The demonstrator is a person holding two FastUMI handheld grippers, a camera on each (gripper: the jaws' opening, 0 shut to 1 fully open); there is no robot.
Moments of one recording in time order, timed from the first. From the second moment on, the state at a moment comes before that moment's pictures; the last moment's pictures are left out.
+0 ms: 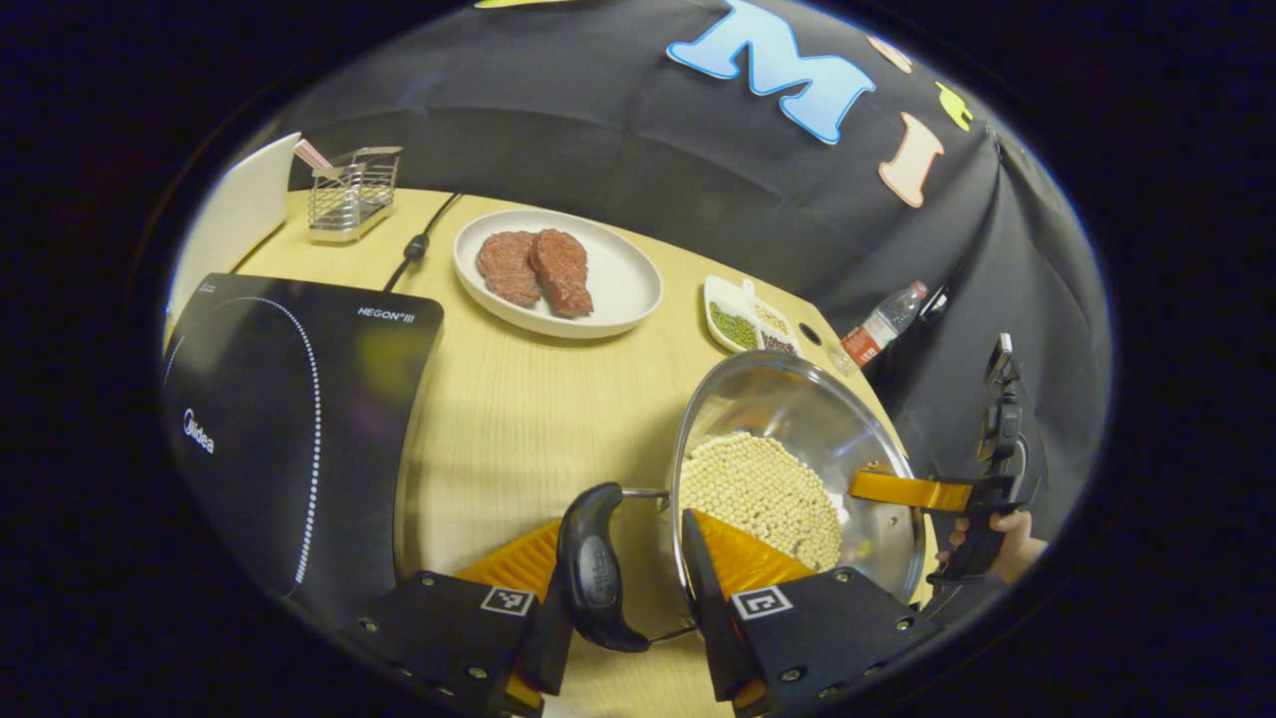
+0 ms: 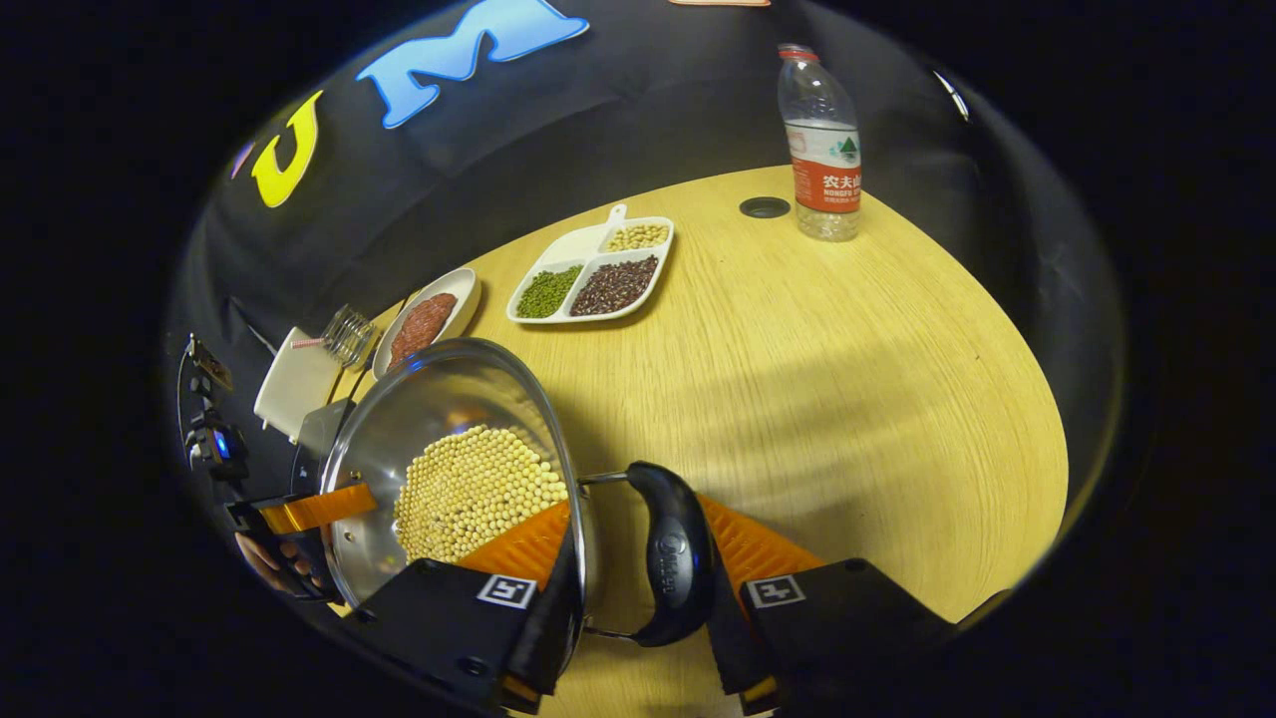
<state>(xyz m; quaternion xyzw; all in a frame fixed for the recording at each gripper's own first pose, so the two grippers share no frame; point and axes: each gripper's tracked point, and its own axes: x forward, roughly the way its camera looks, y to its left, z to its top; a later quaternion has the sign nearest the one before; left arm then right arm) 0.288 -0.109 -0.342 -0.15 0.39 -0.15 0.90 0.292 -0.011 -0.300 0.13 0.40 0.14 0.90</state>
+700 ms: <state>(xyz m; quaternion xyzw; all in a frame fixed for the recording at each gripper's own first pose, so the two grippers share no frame) 0.257 -0.128 -0.333 -0.16 0.43 -0.14 0.88 0.239 -0.020 -0.283 0.13 0.43 0.13 0.89</state>
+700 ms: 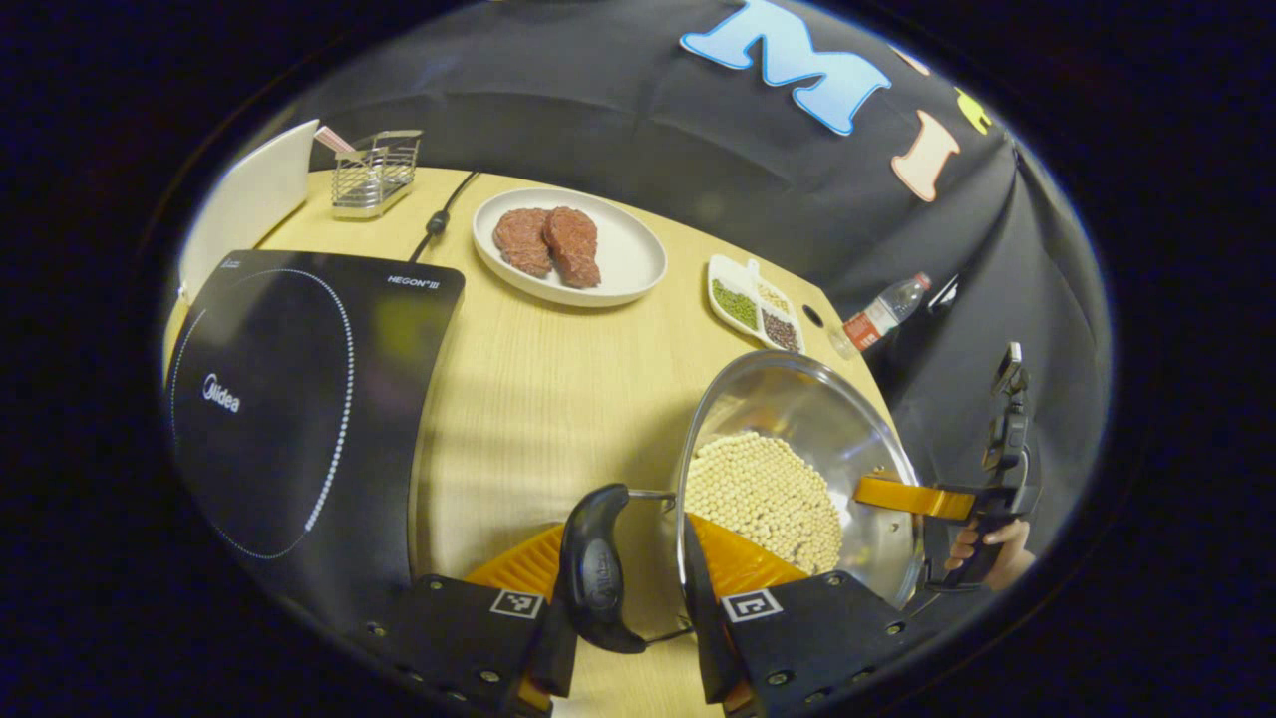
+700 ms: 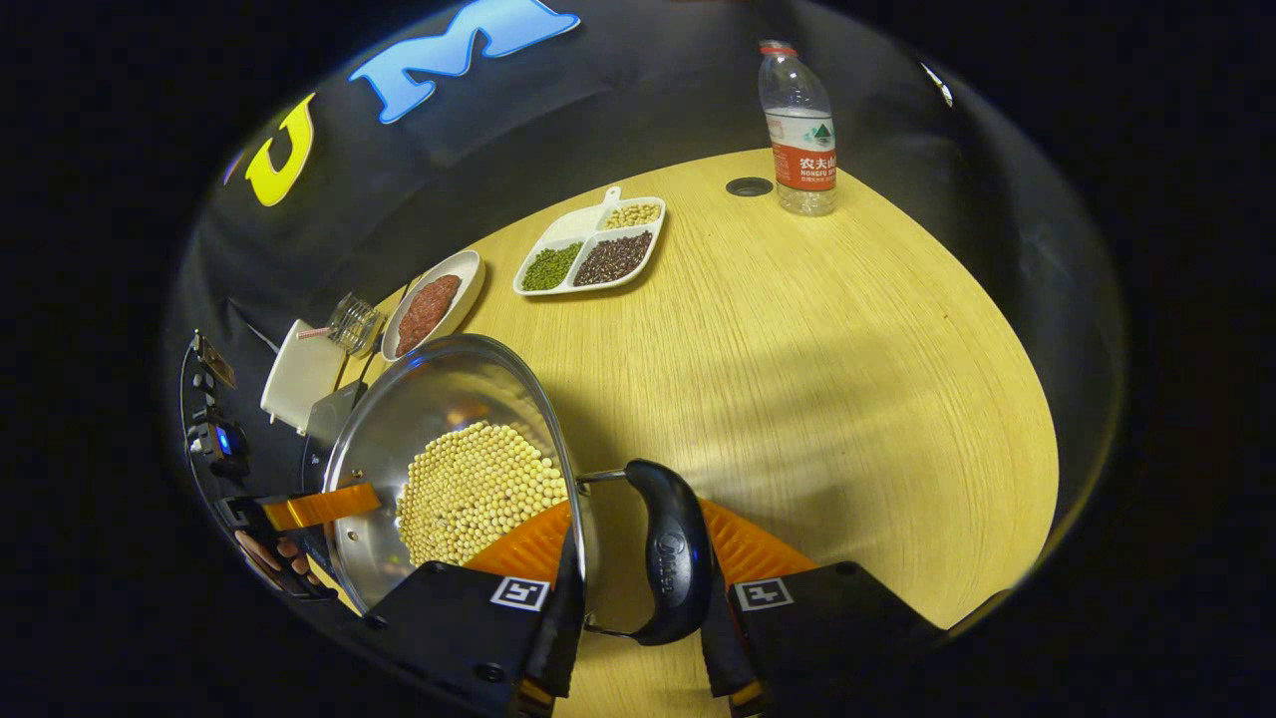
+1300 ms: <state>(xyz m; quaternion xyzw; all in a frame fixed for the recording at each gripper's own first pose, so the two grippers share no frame) 0.160 -0.115 -0.258 -0.16 0.42 -0.13 0.89 0.140 -0.022 -0.229 0.12 0.43 0.13 0.89</state>
